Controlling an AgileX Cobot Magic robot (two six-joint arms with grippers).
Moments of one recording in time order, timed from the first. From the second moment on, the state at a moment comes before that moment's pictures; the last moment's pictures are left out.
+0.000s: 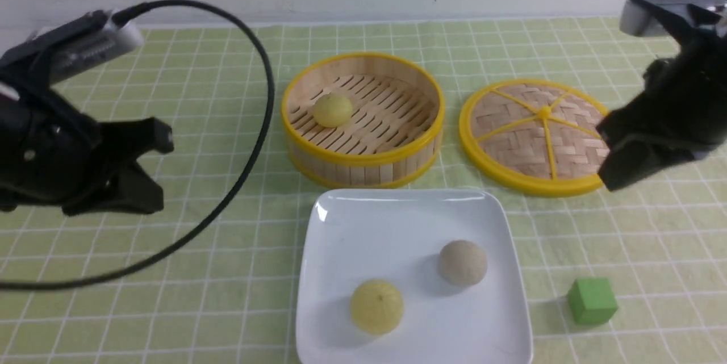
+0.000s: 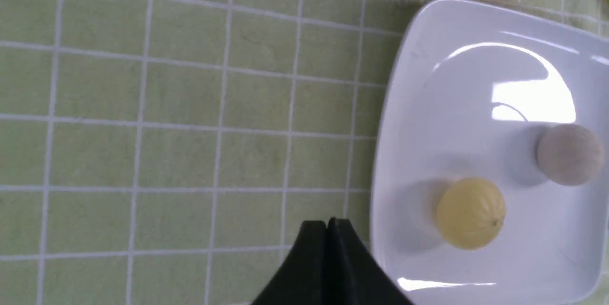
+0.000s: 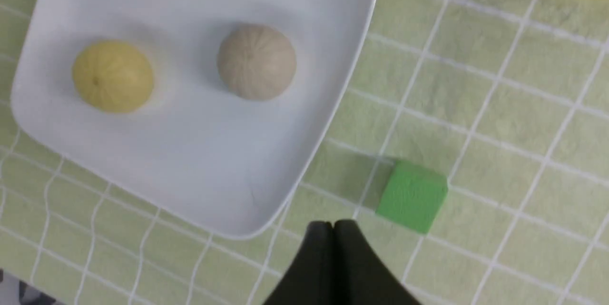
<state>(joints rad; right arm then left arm) 0.24 1.42 -1.29 0.32 1.23 -0.15 -0.07 1.32 -1.11 -0.35 1.03 -0.05</state>
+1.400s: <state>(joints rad) 0.24 1.07 -0.78 0.38 0.98 -0.21 -0.31 2.49 -2.38 -0.16 1.04 -0.16</state>
